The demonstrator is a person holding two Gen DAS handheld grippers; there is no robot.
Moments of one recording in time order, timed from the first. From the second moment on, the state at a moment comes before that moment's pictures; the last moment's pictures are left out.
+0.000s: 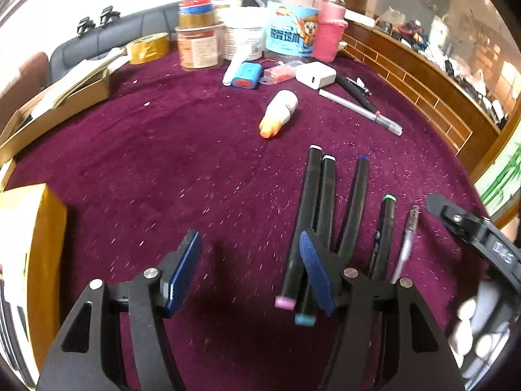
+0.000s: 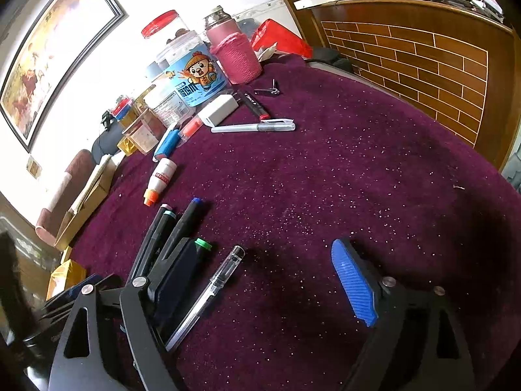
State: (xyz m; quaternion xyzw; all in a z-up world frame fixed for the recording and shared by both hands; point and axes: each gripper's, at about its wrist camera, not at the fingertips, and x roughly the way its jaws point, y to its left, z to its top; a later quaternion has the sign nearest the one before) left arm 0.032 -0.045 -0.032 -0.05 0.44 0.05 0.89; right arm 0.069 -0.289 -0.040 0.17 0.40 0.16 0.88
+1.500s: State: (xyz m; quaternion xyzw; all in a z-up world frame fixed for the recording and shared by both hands) left arm -0.032 -0.044 -0.030 -0.09 0.42 -0.02 0.90; right arm 0.069 -0.291 -0.040 0.18 0.40 0.17 0.88
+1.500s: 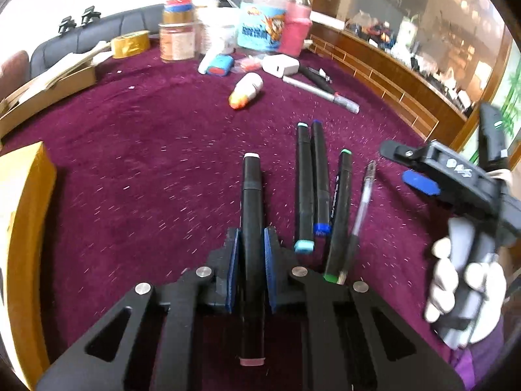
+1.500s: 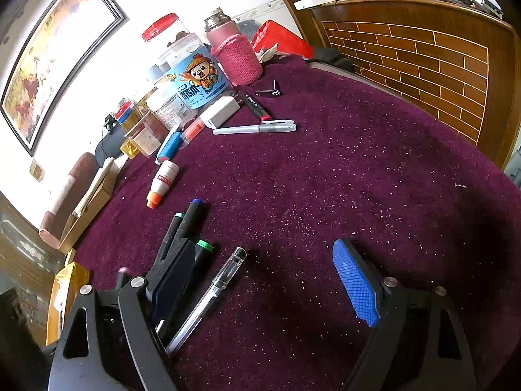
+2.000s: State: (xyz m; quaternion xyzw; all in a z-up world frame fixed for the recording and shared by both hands) left arm -0.137 0.035 0.009 -0.24 0.35 -0.04 0.91; right arm 0.116 -0.196 0.025 0.10 0.42 0.22 0.87
